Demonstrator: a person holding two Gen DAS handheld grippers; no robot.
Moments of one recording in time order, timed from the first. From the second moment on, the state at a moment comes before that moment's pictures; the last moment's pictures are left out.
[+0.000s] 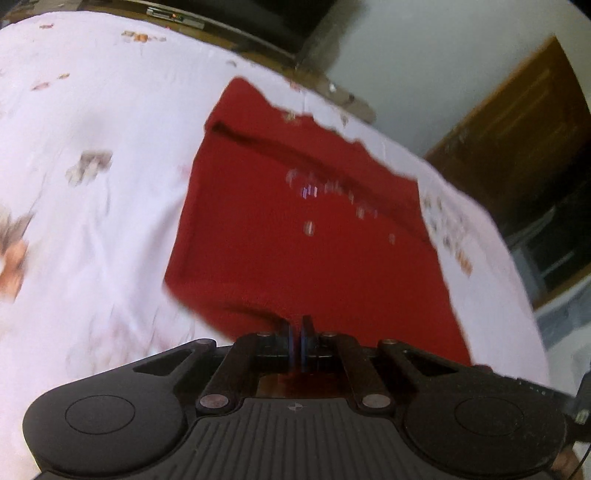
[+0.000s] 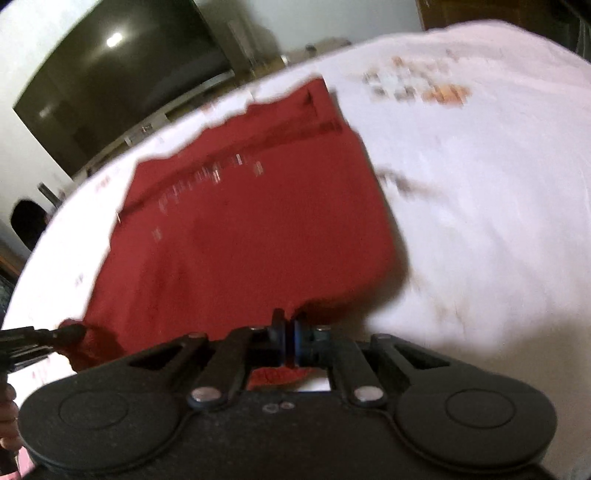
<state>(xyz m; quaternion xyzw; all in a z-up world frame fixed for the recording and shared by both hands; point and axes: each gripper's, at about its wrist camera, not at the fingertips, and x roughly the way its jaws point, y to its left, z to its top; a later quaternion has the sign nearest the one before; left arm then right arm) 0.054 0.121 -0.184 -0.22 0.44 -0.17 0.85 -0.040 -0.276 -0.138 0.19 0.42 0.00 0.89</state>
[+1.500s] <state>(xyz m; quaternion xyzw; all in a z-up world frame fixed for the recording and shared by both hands) 0.201 0.060 -0.213 0.00 0.44 -0.11 0.89 0.145 -0.315 -0.174 0.09 0.44 0.09 0.89</state>
